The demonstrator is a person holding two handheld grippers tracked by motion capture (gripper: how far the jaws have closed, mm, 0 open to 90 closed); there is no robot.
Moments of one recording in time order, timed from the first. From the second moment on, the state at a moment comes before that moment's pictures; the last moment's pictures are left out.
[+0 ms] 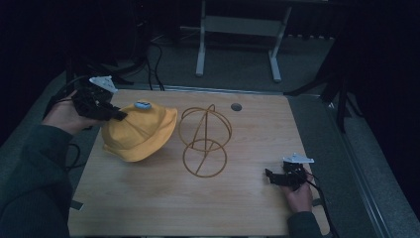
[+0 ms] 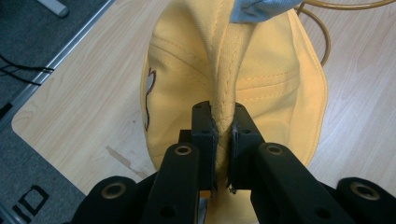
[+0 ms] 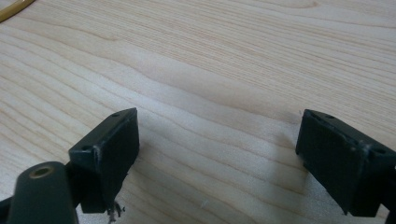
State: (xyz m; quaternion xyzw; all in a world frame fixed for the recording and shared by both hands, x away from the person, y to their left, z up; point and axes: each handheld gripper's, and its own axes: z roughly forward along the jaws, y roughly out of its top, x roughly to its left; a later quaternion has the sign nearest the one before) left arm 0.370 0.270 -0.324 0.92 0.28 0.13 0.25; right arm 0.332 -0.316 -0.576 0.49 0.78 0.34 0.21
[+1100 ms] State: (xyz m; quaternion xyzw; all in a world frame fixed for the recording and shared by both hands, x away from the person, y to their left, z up) left arm 0.362 0.276 -0.299 0.89 0.27 0.14 0.34; right arm 0.332 -0.316 -0.576 0.49 0.78 0.34 0.21
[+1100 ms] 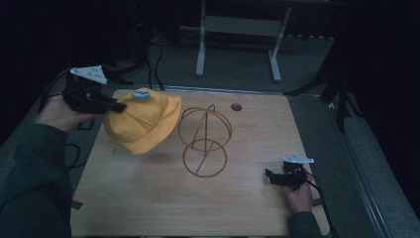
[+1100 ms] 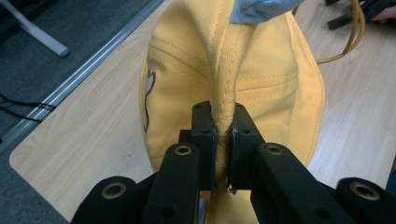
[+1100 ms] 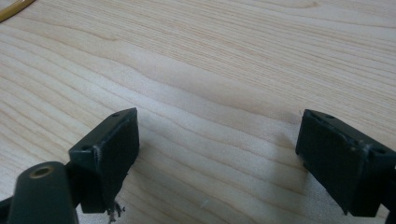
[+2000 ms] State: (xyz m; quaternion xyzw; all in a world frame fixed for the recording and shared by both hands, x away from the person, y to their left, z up) left arm 0.365 0.249 -0.279 0.90 0.23 0.14 0.35; right arm 0.332 -0.316 -0.576 0.49 0.78 0.34 0.21
